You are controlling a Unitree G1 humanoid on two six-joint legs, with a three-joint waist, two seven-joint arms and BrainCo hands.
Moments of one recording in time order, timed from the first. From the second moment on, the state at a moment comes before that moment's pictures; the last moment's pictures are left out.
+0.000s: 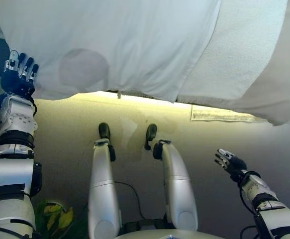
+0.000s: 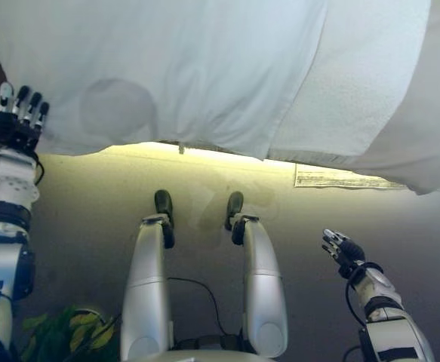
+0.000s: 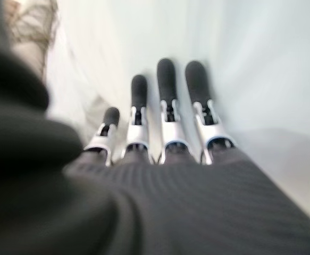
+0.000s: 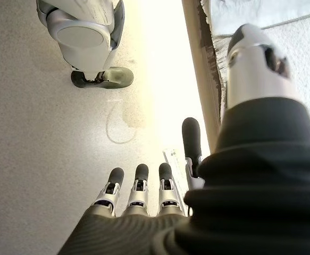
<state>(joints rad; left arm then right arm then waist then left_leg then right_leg) -0.90 0.77 -0.08 1.11 -1.31 -0.14 -0.17 -0.35 -0.56 0.09 1.20 0.84 -0.06 0.44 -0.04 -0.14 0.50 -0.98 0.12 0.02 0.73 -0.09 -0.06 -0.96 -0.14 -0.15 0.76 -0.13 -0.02</state>
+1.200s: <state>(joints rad) -0.98 0.79 -0.12 1.27 -1.32 -0.08 -0.14 -0.42 -0.62 0.05 1.22 0.89 -0.06 0.46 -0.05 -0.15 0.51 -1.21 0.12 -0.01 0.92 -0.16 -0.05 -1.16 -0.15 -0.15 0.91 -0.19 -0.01</state>
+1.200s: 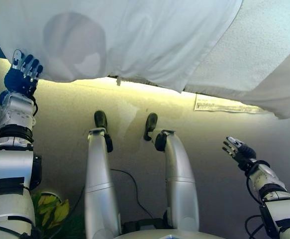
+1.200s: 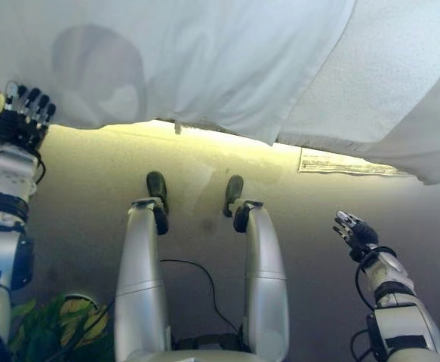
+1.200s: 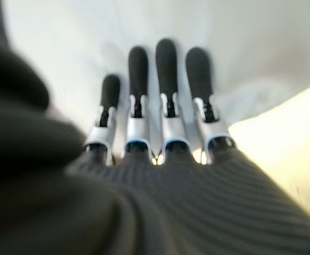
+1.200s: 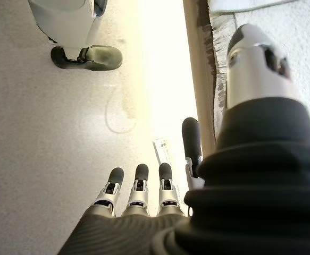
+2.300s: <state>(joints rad) -0.66 0.76 0.03 1.20 -1.40 0.00 -0.11 -0.35 -0.66 0.01 1.16 0.89 -0.08 0.50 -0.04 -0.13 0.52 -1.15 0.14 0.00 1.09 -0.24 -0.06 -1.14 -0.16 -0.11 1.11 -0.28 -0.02</state>
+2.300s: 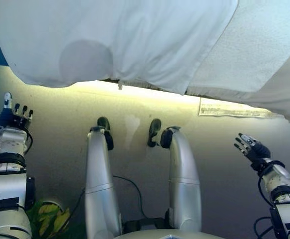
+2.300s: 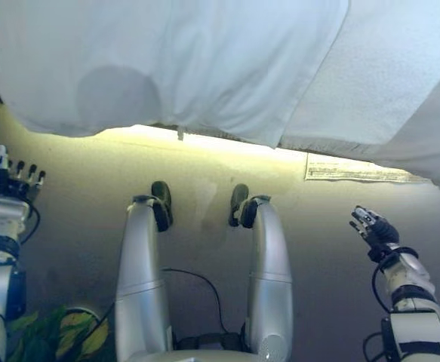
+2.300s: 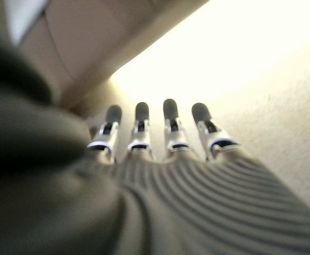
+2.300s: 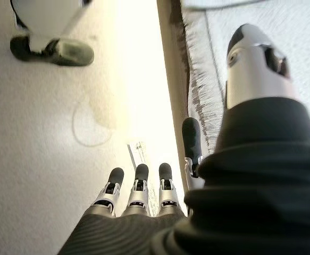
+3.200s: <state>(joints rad) -0.13 0.36 -0.09 1.30 -0.48 -0.02 -0.11 -0.06 -0.35 0.03 1.23 0.68 -0.12 0.43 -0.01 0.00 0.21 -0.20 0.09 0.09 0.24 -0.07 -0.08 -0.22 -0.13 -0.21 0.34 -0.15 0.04</state>
